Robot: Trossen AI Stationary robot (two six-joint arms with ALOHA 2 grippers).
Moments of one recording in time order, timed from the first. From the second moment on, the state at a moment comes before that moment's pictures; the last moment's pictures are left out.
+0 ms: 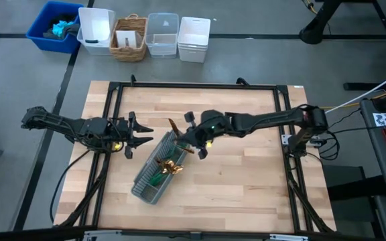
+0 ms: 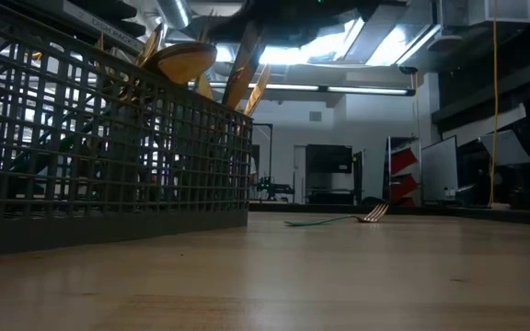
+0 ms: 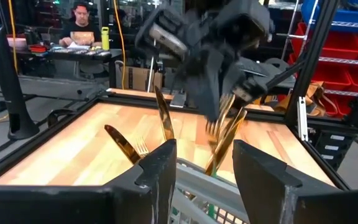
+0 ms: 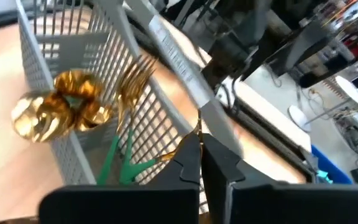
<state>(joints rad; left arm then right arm) -0.22 0.47 0.33 0.09 -0.32 -0.10 0.02 1.74 1.35 0.00 -0.16 -0.64</state>
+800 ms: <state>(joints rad) -0.22 0.47 0.33 0.09 -0.32 -0.10 0.05 1.65 1.46 -0.39 0.19 -0.45</state>
